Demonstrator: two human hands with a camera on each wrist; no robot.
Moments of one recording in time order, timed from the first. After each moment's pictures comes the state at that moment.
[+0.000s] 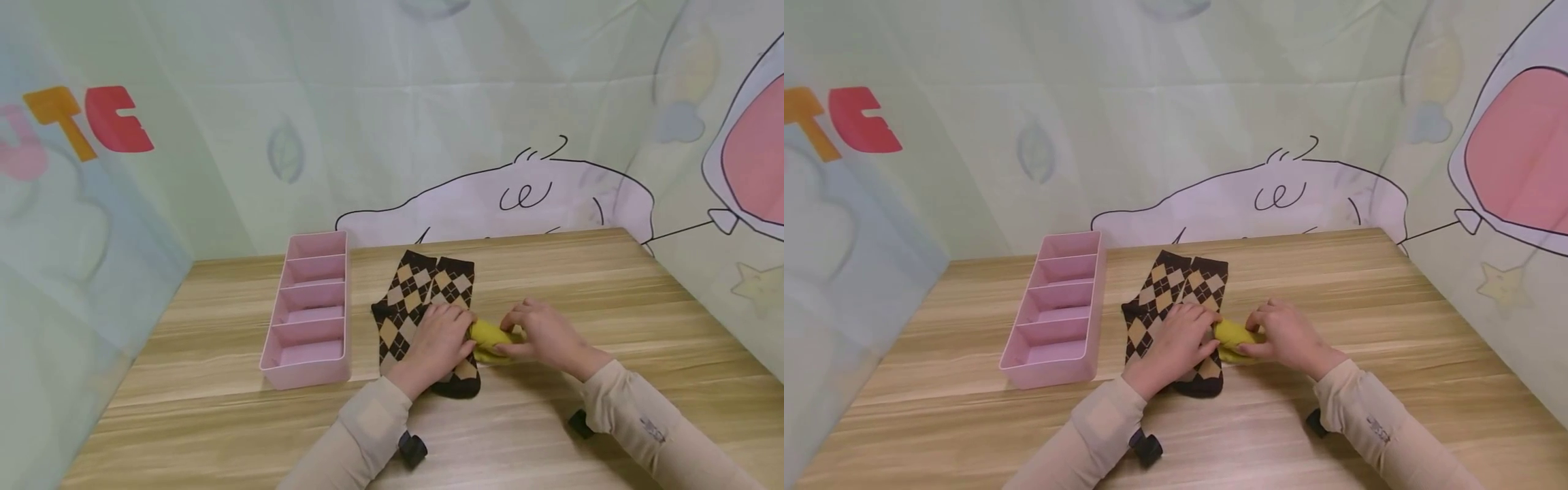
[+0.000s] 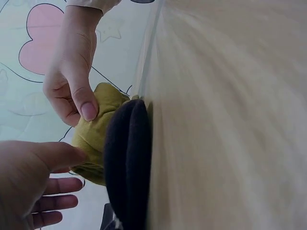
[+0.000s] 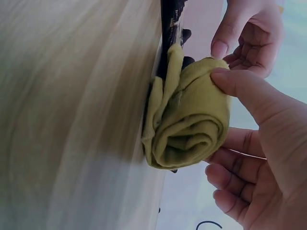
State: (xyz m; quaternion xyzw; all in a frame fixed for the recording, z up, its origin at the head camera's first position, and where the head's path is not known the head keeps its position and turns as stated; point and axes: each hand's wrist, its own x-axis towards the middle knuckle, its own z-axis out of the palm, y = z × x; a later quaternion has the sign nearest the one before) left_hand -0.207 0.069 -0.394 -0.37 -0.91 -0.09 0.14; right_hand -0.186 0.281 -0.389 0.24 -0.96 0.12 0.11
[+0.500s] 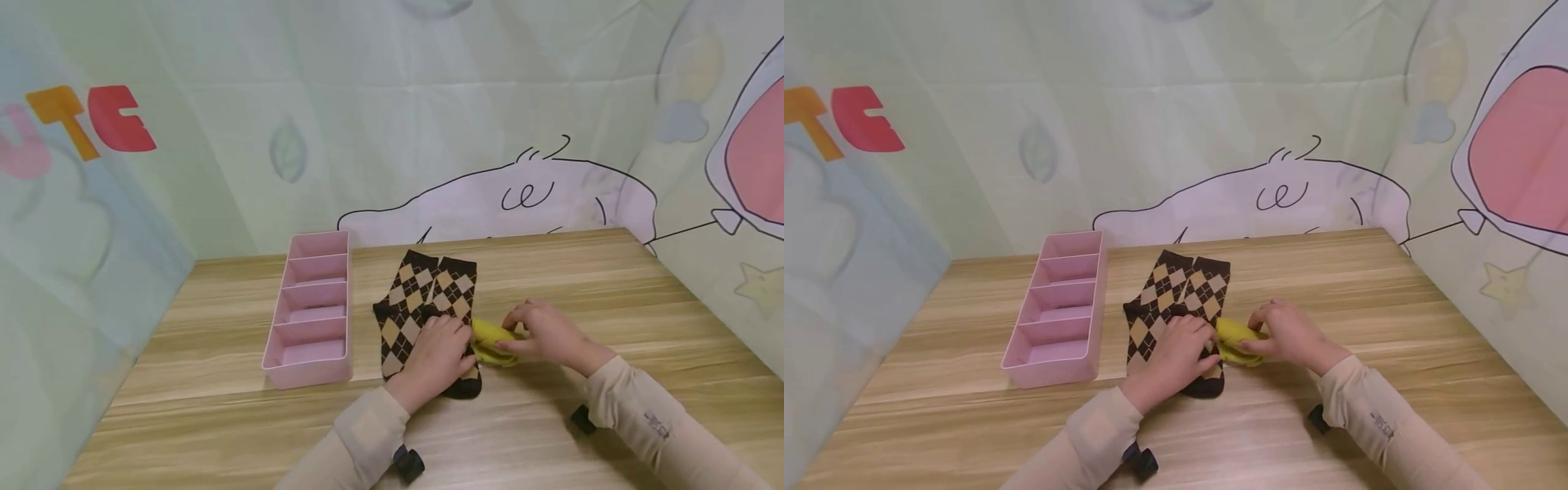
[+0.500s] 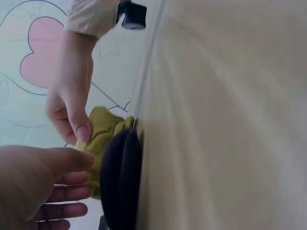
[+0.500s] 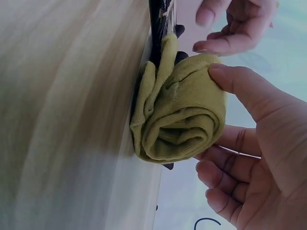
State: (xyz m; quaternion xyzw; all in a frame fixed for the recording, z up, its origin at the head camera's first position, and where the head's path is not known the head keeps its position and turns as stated) left_hand -0.192 0.064 -0.396 -0.37 -0.92 -0.09 0.11; right_hand -0.189 0.284 -0.383 0.22 -0.96 0.14 0.05
